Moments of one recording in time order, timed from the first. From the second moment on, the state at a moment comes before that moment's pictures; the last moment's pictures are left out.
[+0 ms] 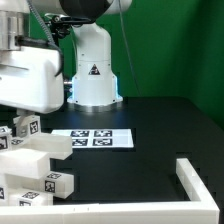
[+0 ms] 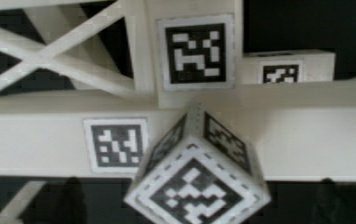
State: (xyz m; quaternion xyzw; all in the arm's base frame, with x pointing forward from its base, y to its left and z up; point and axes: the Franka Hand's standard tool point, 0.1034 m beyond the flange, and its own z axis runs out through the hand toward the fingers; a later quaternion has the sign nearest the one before) arm 0.611 -0.154 0.131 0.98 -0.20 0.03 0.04
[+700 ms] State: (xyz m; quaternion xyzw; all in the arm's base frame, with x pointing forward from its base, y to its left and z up) arm 0.611 -0.150 0.147 1.00 0.00 0.02 0.03
